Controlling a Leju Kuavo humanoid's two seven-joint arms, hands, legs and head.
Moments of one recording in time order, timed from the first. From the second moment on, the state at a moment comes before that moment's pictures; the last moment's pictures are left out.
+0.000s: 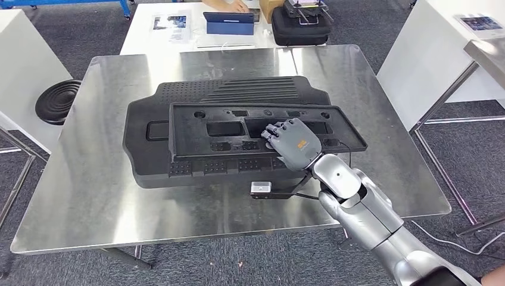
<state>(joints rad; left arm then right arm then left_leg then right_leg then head) -0.06 -0.06 -0.03 -0.19 -0.31 0.14 -0.27 -0.53 -0.26 0.69 -1.35 1.20 -0.24 -0.08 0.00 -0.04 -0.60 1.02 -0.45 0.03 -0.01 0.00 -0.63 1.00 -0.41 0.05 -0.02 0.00</state>
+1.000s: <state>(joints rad) -0.08 -0.06 -0.03 -0.19 -0.38 0.11 -0.25 -0.64 -0.25 0.79 -1.10 1.18 -0.31 -0.24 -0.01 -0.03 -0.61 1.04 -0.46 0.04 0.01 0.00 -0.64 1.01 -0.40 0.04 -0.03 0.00</state>
